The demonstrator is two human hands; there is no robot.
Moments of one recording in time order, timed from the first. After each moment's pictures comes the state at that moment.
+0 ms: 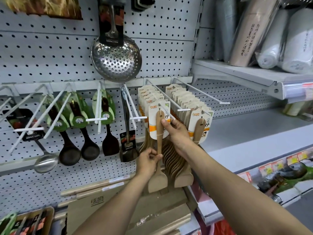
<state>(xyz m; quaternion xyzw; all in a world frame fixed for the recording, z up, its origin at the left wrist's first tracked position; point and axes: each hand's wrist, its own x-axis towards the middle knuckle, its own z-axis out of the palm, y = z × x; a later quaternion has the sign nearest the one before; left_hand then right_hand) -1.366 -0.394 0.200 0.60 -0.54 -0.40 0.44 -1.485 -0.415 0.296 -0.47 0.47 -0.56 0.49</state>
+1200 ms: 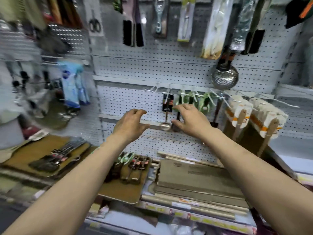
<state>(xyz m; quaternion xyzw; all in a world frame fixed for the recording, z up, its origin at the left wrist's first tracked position) -1.033 0.029 0.392 0.74 -0.61 0.09 0.27 -1.249 -0.070 0.429 -0.91 0.36 -0.20 -0.06</state>
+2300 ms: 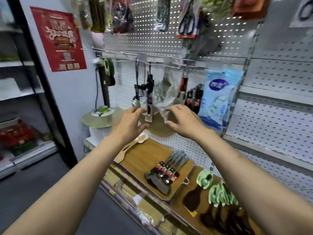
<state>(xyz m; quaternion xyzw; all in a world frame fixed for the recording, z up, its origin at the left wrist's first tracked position) -0.385 0.227 0.382 0.84 -0.47 0.13 0.24 -0.511 0.047 0.396 -0.97 0.14 -0.20 0.06</state>
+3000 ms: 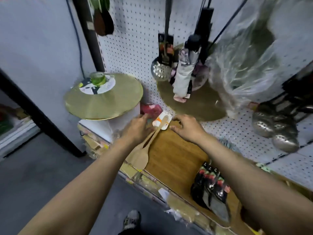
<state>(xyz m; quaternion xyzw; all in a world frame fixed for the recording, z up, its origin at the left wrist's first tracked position) 0.034 0.122 0.170 0.87 -0.44 -0.12 0.20 -0.112 -0.026 0.187 -0.92 0.31 -0.01 0.22</state>
